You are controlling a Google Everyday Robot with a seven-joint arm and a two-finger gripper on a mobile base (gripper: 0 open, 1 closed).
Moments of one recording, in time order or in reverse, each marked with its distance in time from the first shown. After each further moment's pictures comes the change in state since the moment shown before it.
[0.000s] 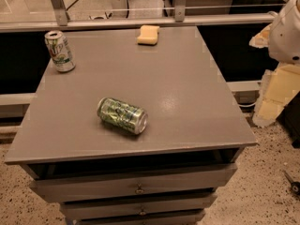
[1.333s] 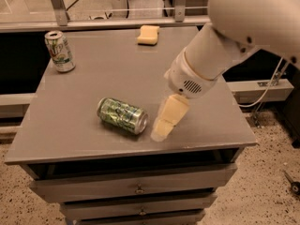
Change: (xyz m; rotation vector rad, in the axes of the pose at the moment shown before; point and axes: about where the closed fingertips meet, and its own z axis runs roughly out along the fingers) arm -0.154 0.038 0.121 -0.185 -0.291 0.023
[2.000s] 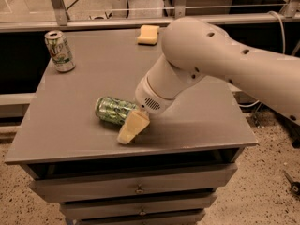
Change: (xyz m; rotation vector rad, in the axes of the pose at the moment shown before) arm -0.038 0.011 0.092 -0.075 -0.054 0.077
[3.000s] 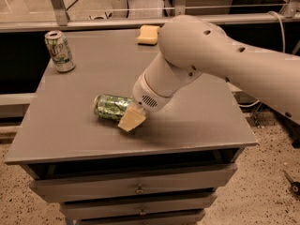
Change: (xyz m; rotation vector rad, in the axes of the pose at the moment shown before) arm -0.007 -0.008 0.002 0.019 -0.006 0.015
